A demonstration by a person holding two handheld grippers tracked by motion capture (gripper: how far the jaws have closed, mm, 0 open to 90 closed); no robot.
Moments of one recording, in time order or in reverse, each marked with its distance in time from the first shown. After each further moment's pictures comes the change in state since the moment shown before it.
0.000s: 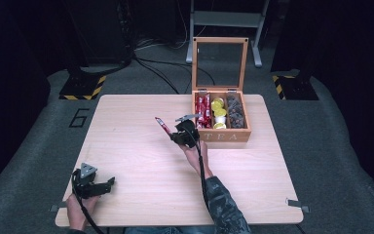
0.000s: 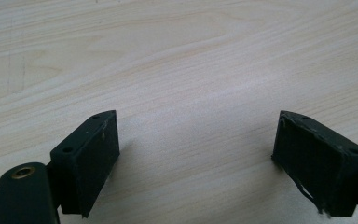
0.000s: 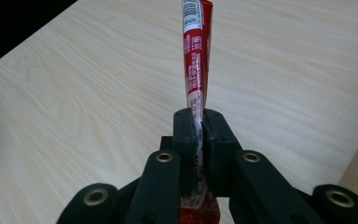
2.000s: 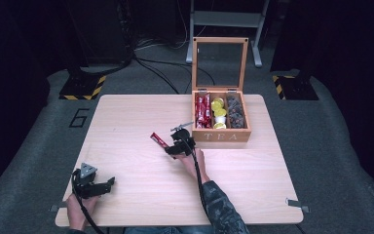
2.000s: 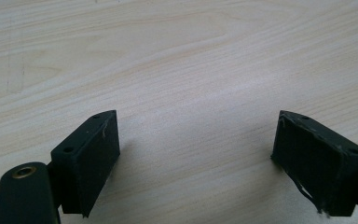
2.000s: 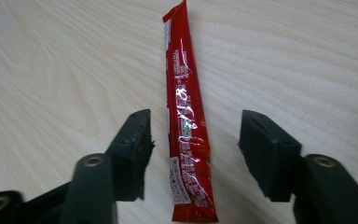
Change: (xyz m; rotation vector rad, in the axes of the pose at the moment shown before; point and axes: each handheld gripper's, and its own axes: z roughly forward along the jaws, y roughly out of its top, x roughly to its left) left arm 0.000 0.000 0.000 -0.001 -0.002 0.000; right arm 0.004 -0.026 0.033 0.127 -0.008 0.003
